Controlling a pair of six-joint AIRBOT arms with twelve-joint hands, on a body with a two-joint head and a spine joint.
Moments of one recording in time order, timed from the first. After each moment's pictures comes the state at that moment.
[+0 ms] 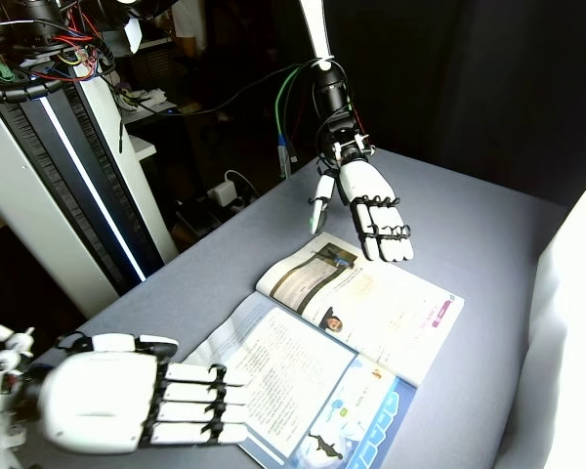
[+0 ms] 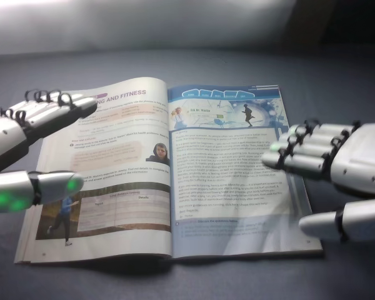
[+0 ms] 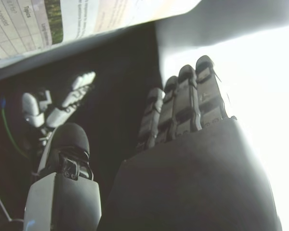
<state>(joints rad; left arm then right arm) 1.03 -0.99 1.25 0.03 -1.10 0.40 -0.77 -0.93 1.04 -0.31 0.50 -0.76</state>
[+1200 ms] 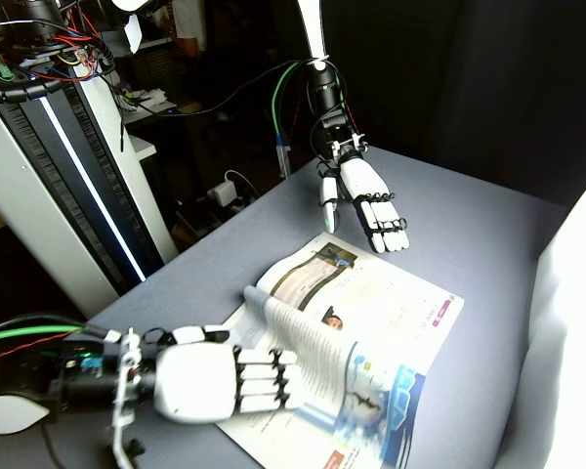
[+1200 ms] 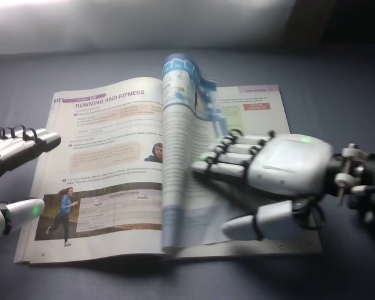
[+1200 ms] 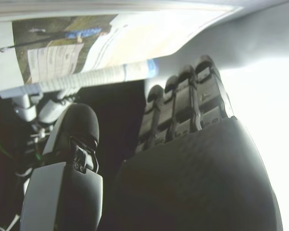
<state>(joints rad) 1.23 -1.00 1.21 -0.14 -1.16 0.40 -0.66 -1.25 1.24 -0.36 0.46 -0.71</state>
